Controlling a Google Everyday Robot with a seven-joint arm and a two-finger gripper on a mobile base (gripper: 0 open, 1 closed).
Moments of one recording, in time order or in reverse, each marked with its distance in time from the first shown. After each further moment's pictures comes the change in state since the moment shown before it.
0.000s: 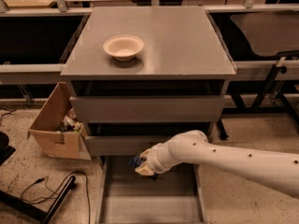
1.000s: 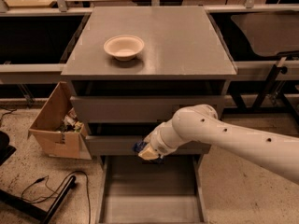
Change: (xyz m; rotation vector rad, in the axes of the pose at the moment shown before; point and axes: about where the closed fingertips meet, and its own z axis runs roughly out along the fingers) arm -0.050 -0.019 -0.092 0.043 0.063 0.026
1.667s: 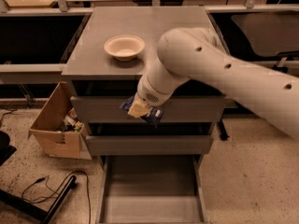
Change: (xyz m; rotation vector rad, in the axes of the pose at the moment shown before) arm -0.134 -0.018 -0.139 0.065 0.069 -0.075
